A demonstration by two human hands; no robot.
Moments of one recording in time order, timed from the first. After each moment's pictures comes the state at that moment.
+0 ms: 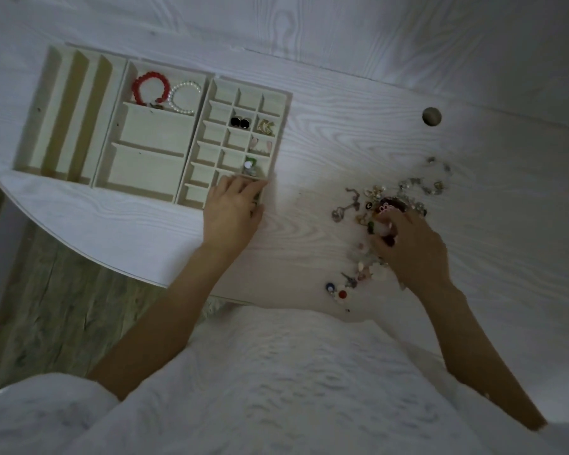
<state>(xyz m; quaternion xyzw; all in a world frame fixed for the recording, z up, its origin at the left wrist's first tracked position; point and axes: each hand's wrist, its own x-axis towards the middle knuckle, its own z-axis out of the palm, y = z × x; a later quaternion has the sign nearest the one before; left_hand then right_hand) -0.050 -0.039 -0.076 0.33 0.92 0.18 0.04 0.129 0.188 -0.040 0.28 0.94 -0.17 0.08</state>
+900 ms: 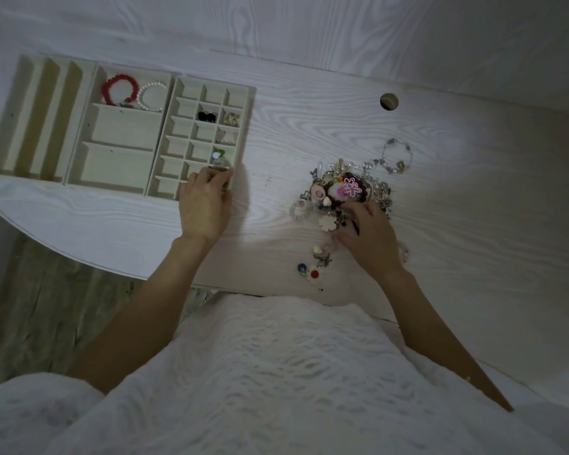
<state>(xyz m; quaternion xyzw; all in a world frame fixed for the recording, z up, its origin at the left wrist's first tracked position) -0.034 -0.031 -0.082 0.27 0.95 0.18 0.04 0.155 0.181 -0.078 0.28 0.91 -0.30 0.02</state>
